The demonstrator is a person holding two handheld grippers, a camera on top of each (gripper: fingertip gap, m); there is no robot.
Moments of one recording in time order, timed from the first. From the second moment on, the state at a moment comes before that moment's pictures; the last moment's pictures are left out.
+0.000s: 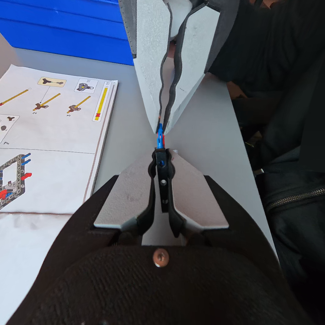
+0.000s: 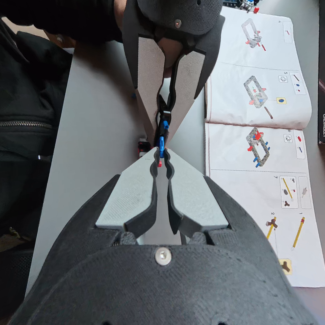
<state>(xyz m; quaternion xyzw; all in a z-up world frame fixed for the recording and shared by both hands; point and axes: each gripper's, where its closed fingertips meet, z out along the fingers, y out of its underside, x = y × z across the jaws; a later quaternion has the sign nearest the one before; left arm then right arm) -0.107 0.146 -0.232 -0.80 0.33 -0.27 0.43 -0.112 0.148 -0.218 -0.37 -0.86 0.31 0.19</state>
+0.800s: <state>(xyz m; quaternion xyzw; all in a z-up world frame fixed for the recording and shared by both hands) -0.096 0.169 -0.250 -0.87 0.39 -0.19 0.23 -0.097 0.193 -0.227 -0.42 -0.79 0.39 0.22</state>
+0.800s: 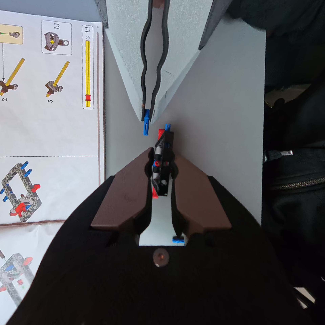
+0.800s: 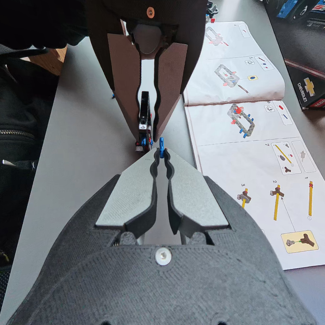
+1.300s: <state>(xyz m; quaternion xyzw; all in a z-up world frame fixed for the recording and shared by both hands) -0.109 0.170 -0.186 -0.86 0.35 -0.18 0.33 -0.095 0.199 -0.194 -0.39 -0.77 0.41 0.30</state>
